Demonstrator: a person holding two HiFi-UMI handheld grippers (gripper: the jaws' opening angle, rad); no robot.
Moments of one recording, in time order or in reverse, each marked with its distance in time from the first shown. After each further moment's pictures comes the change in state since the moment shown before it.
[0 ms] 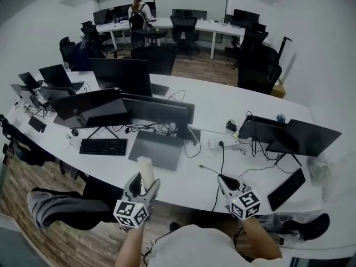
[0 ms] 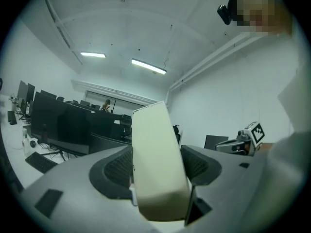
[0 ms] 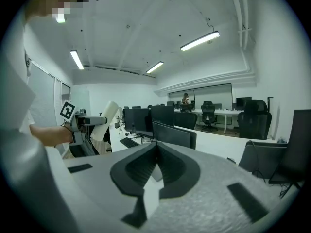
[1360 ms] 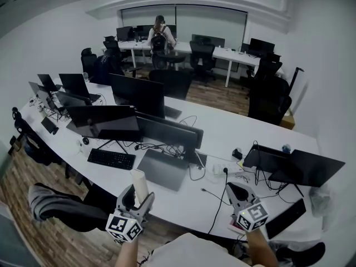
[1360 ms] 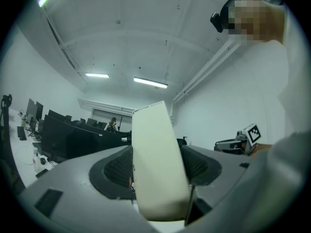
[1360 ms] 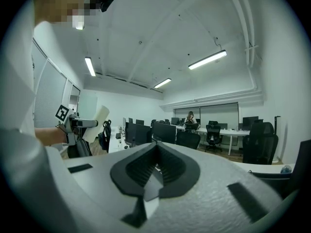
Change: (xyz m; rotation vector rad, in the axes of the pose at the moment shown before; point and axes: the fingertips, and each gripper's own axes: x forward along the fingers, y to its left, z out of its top) left arm -0.040 -0.014 0.067 0.075 -0.178 0.108; right arm -0.021 -0.029 0.083 -0.124 -0.198 0.048
